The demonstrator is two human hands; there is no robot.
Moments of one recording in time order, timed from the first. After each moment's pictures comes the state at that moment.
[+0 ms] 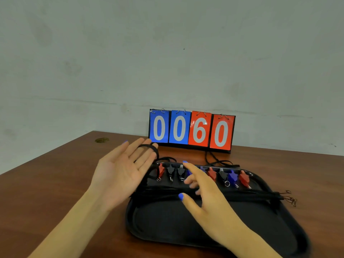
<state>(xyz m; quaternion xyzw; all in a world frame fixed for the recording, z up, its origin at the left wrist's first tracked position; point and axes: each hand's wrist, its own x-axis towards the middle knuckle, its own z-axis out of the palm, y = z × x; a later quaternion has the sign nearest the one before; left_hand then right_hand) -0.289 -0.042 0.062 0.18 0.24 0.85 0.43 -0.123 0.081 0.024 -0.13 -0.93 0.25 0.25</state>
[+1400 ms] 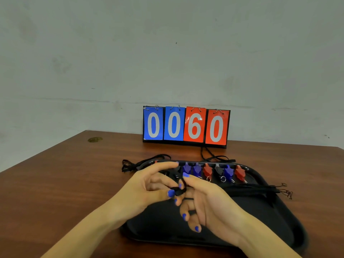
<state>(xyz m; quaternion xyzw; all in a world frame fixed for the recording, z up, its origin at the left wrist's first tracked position) -0.255 -0.033 0.042 0.49 0.63 0.54 0.27 -0.118 0.081 0.040 -0.14 -0.61 0.78 0.07</state>
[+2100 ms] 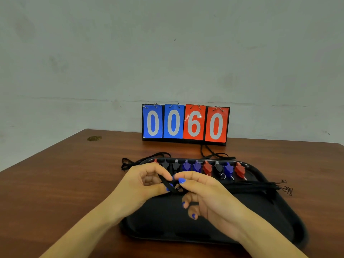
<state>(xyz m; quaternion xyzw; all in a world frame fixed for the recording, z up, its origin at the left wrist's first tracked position) -0.260 -0.031 0.040 0.51 0.65 0.54 0.18 -0.121 0.083 0.039 -0.20 -0.63 0.74 0.13</state>
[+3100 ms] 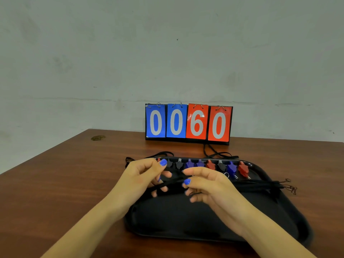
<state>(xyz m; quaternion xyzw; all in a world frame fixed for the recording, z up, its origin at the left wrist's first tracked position) -0.257 -0.032 0.045 0.41 0.64 0.61 0.22 -0.119 0.087 0.042 -0.21 -0.65 0.71 0.19</state>
